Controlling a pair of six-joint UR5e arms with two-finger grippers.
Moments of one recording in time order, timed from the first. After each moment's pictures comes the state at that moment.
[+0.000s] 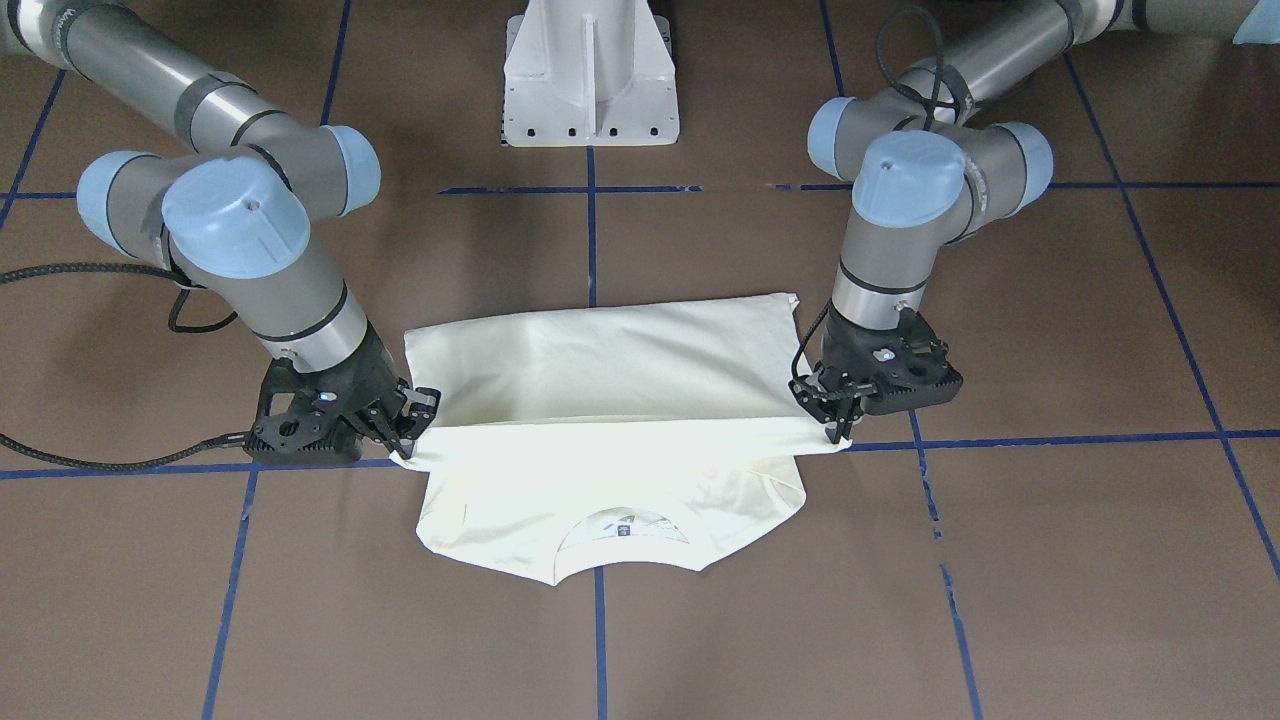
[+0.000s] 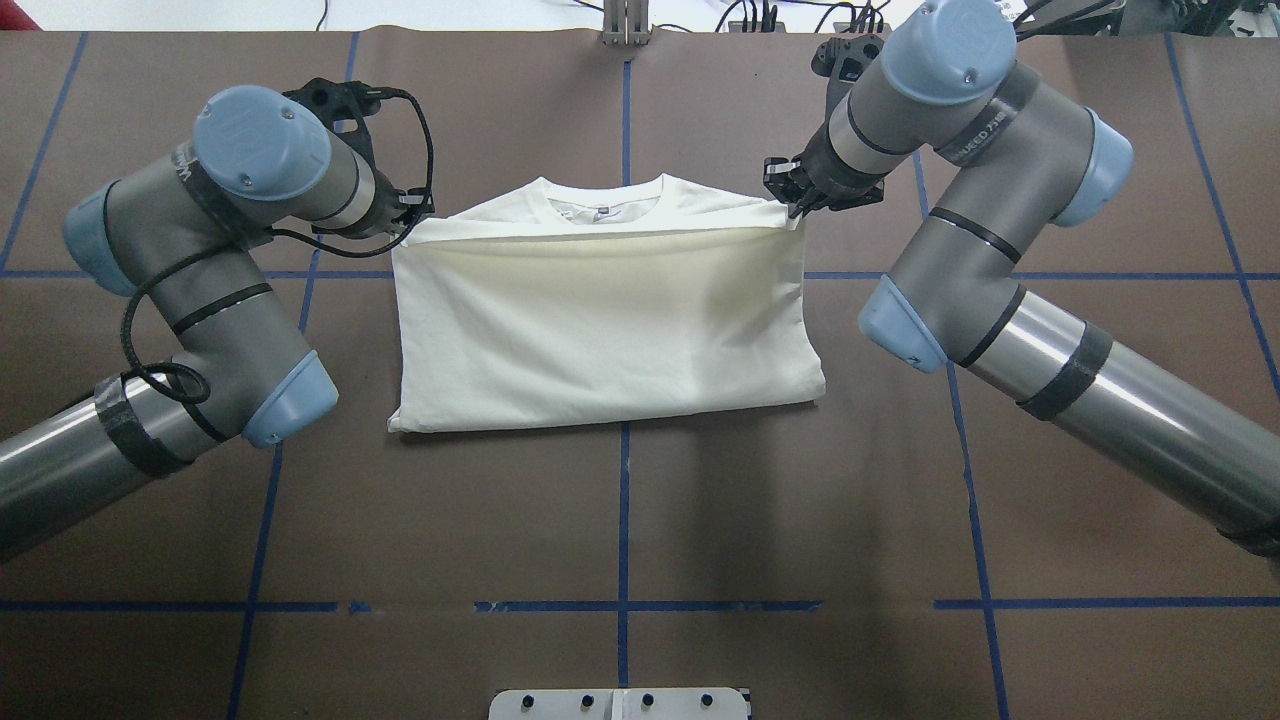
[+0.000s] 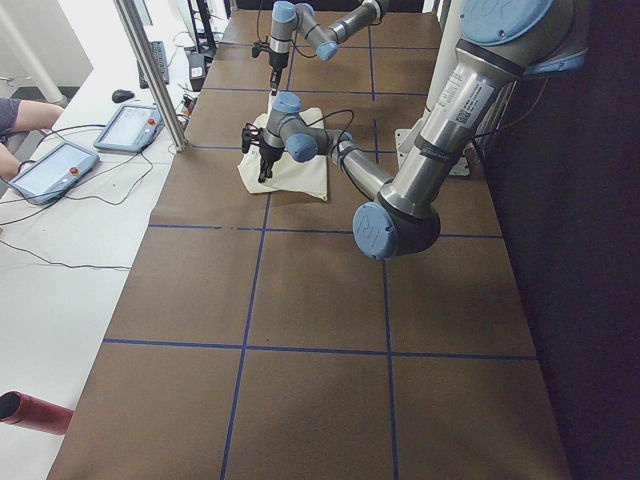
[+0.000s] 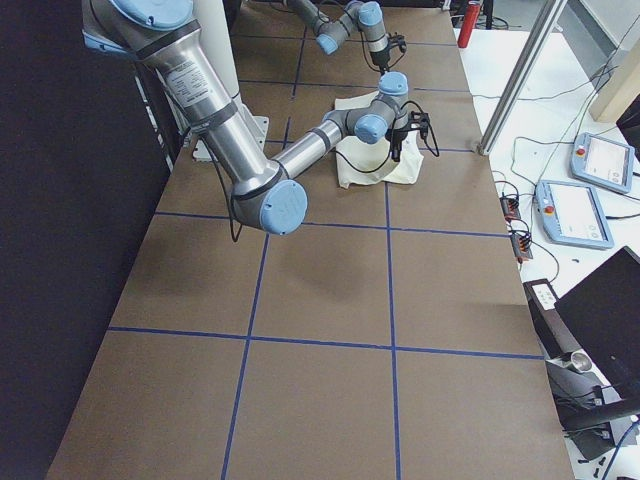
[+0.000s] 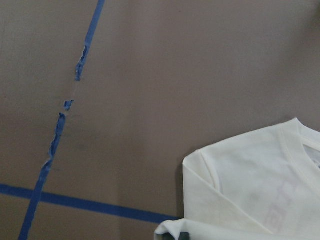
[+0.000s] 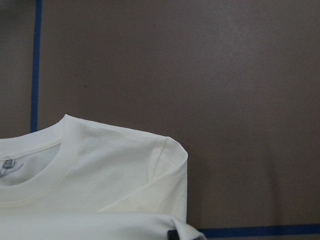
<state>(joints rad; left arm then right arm) -0.77 -2.13 -1.54 -1.87 -1.74 -1.21 0.83 -0.90 1.45 -1.31 1.99 1.12</state>
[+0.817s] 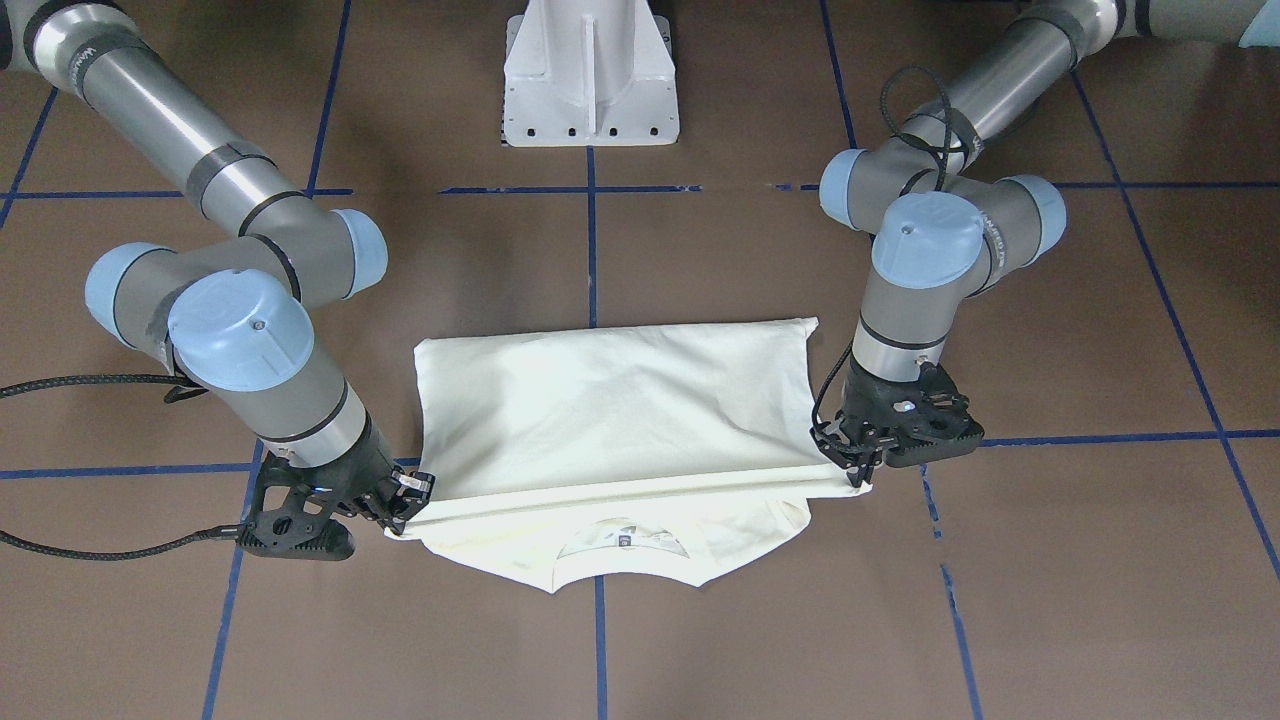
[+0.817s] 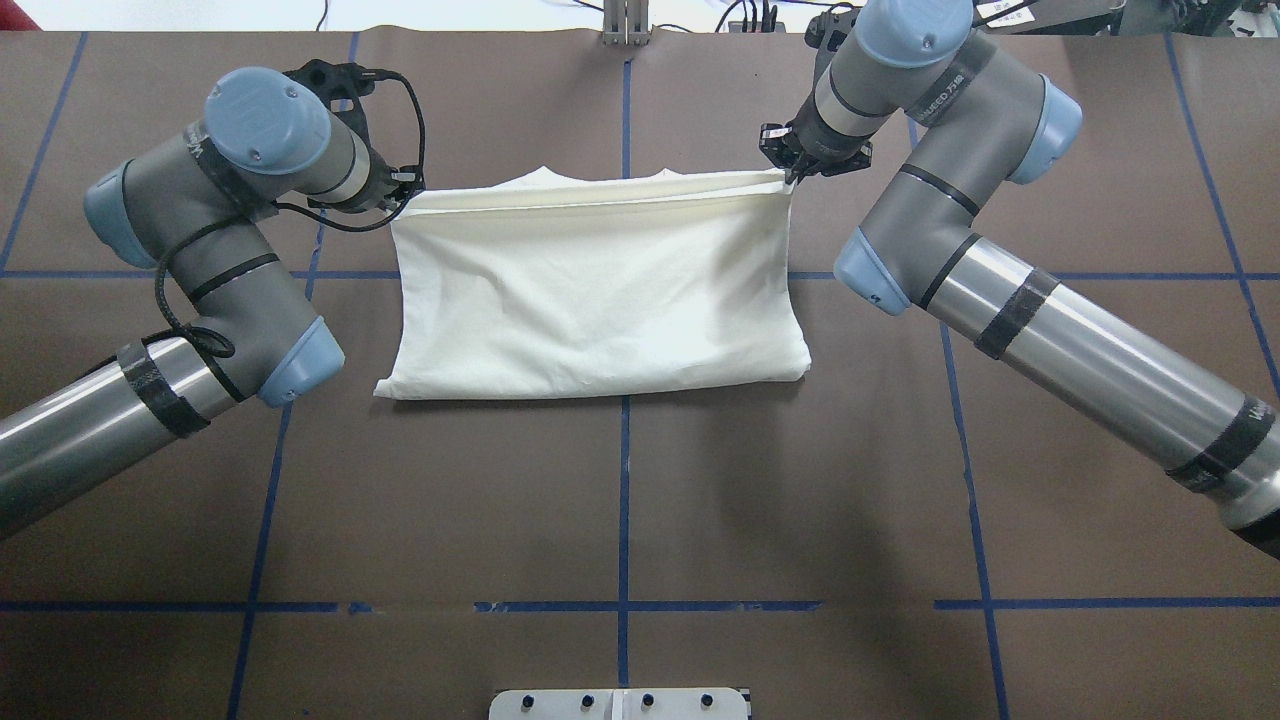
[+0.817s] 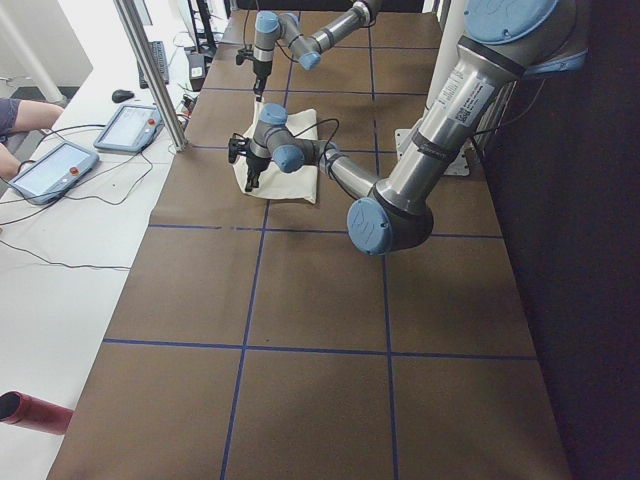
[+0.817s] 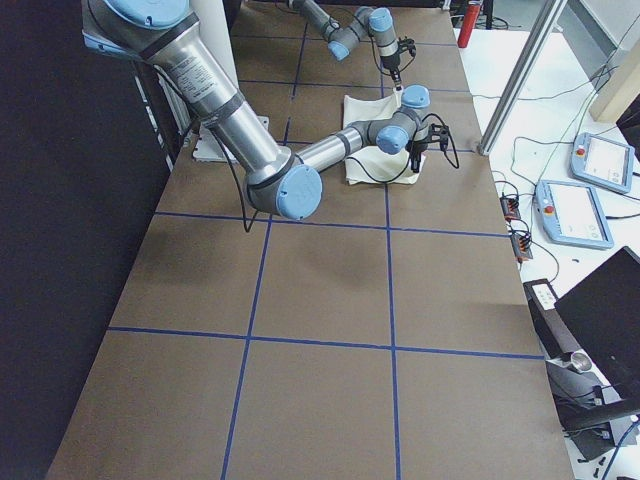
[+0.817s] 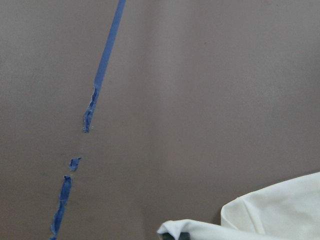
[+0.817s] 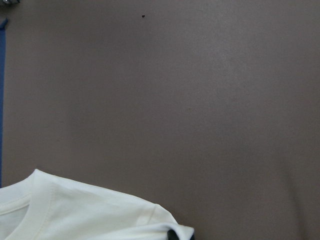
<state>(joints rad) -0.80 -2.17 -1.42 -1.93 -1.74 -1.19 0.86 -0.81 1.22 -1.18 1.99 1.12</state>
